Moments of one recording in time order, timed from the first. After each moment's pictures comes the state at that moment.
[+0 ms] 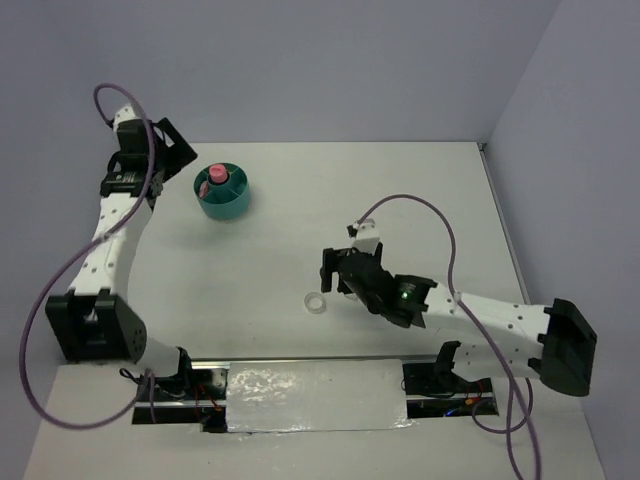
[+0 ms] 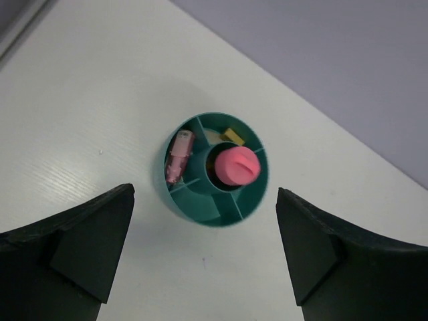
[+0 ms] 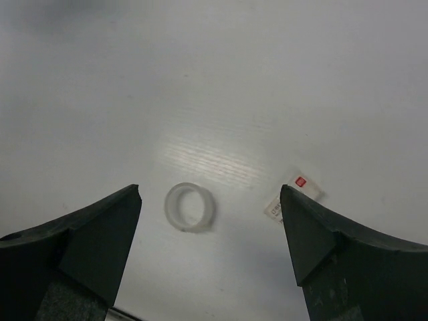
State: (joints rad) left arm 0.06 1.53 1.41 -0.42 -0.18 -0.56; right arm 1.11 1.07 0.68 -0.16 0.59 0.59
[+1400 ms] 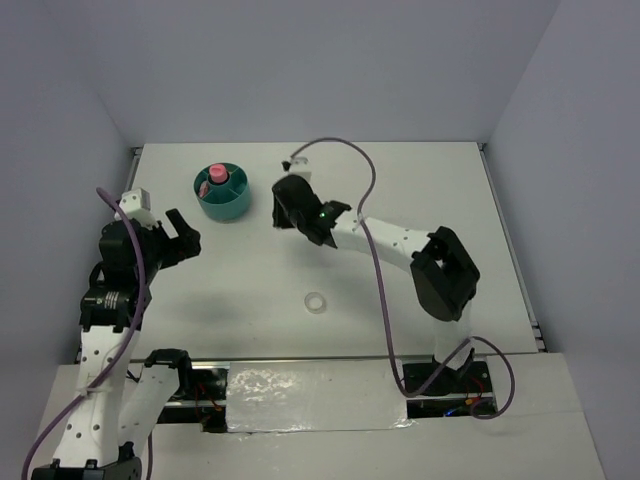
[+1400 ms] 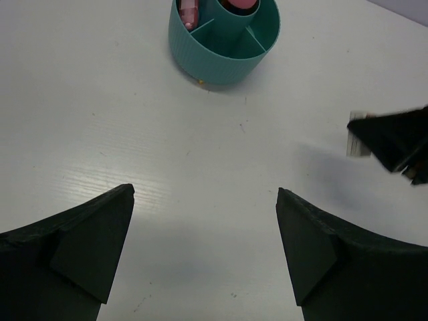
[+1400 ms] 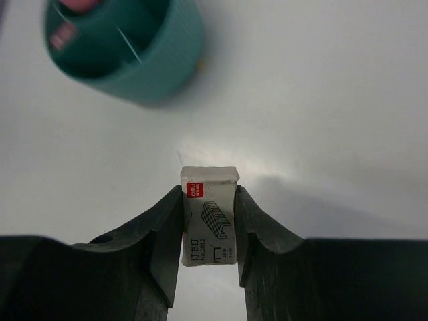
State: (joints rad) left arm 0.01 0.68 0.87 -0.64 -0.02 -0.35; right arm 0.87 1.88 1.45 -0.21 0.36 0.59
